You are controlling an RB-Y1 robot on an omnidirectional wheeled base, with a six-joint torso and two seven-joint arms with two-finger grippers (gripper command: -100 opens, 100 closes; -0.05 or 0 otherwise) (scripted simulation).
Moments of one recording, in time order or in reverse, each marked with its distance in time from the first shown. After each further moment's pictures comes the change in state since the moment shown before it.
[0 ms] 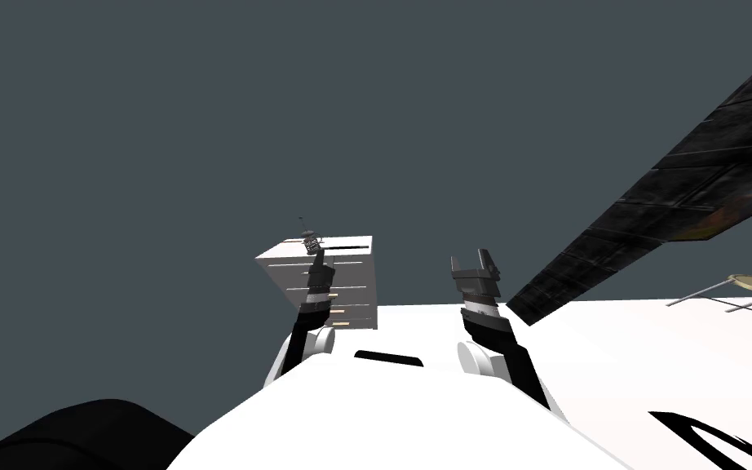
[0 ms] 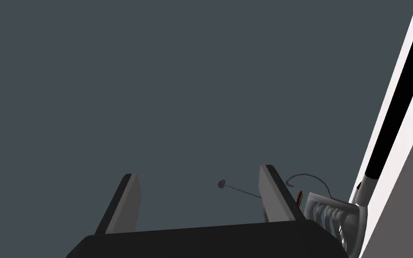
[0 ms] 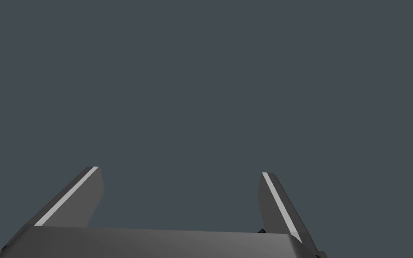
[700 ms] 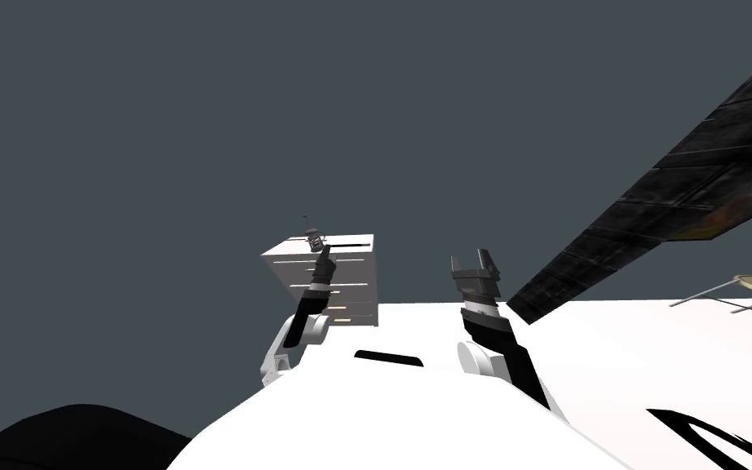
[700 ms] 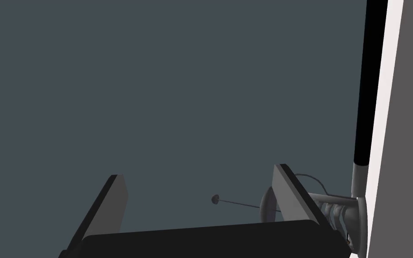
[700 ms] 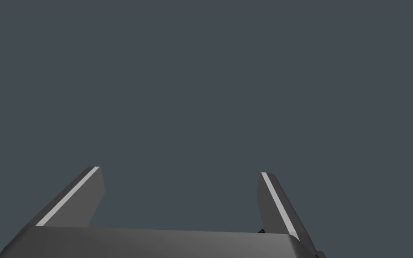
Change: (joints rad) left arm -0.142 0.145 0.067 0.078 -0.001 0.135 -0.017; right arm 0.000 0.000 0.000 0.000 0.000 0.000 0.000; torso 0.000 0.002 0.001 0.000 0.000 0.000
